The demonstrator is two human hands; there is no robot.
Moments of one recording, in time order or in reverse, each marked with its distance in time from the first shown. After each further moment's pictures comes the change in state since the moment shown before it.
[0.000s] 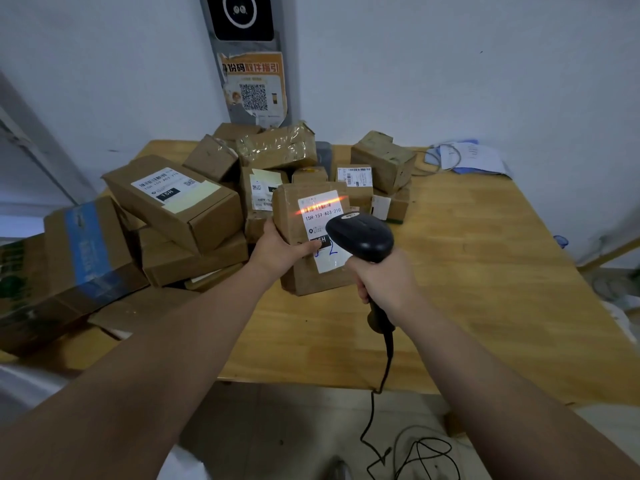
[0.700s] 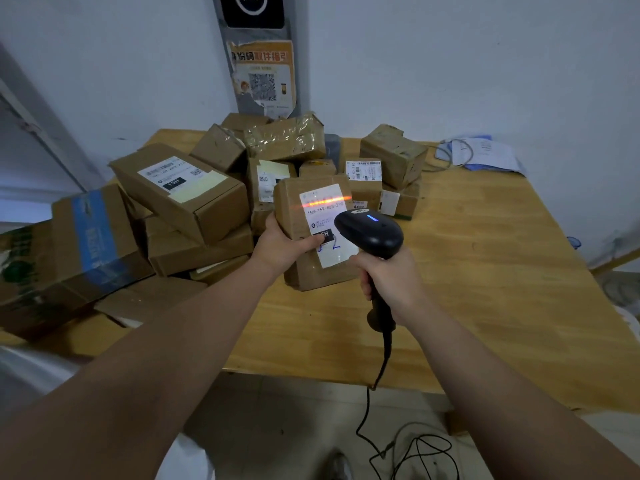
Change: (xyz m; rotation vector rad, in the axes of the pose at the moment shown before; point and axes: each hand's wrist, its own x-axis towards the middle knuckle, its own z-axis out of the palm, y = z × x) left_hand -0.003 -0.004 -0.003 -0.017 0.017 -0.037; right_hand 0.003 0.007 0.001 0.108 -0.068 -0.005
